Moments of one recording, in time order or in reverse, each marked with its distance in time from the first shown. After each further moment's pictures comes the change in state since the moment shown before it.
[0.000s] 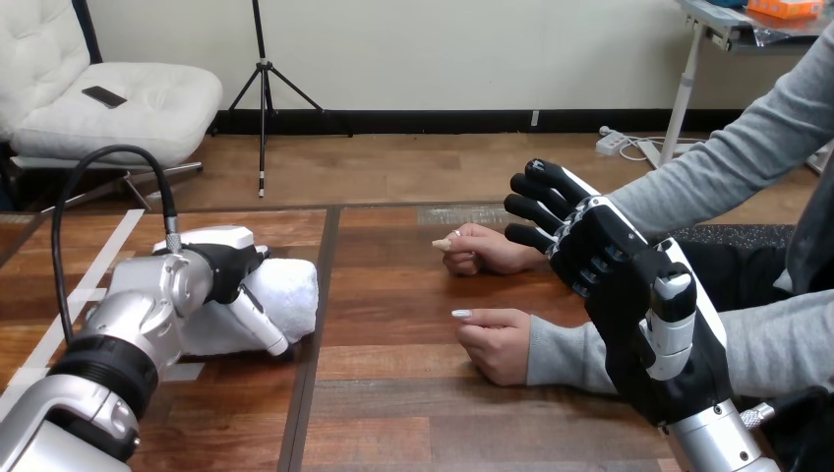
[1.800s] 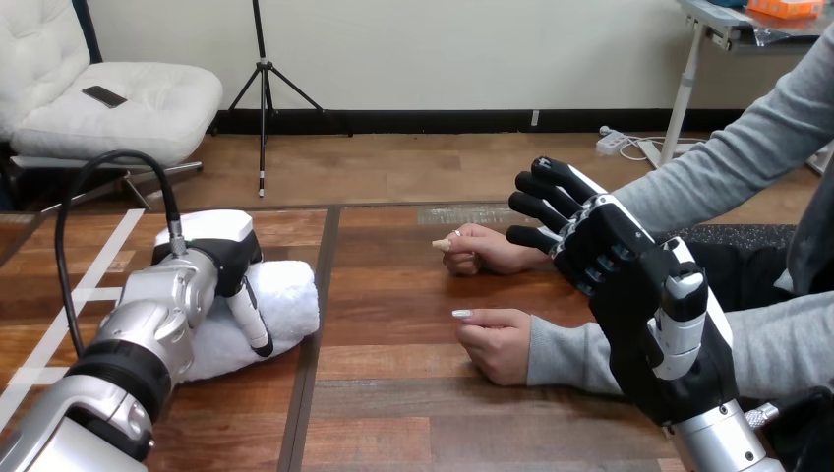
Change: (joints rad) left arm -0.010 -0.035 -0.029 0.073 -0.017 0.014 0.206; right arm 0.000 -0.002 -0.008 0.000 0.024 0.000 0.015
